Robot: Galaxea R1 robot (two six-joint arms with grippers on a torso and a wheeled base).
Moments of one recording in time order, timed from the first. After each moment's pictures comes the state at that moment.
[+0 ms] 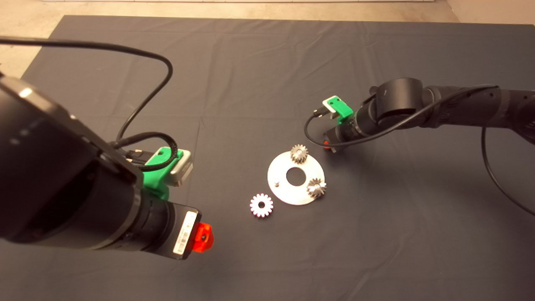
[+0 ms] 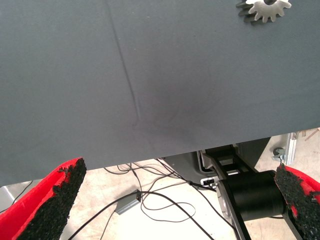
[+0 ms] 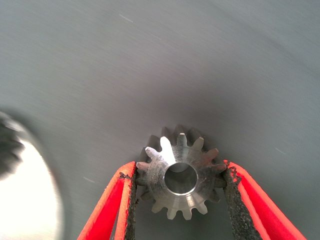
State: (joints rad) left arm -0.72 2.46 -0.37 0.04 1.53 -1.89; right arm 0.27 2.51 -1.14 -0.67 -1.34 0.99
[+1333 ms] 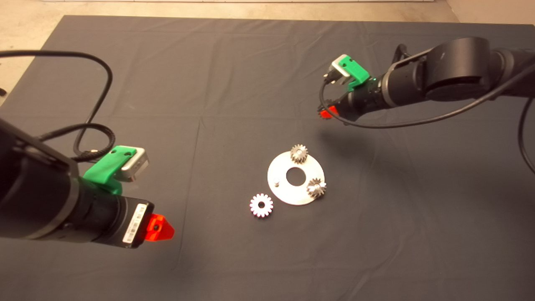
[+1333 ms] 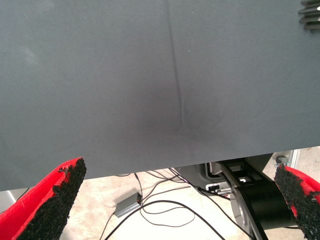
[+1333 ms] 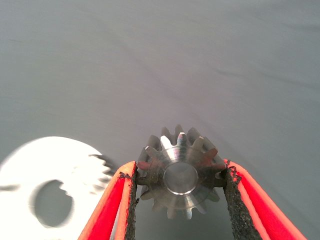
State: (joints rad) left arm -0.66 2.15 -0.37 0.11 1.53 -1.63; right arm 0.42 2.45 -1.03 -0.64 -1.04 0.82
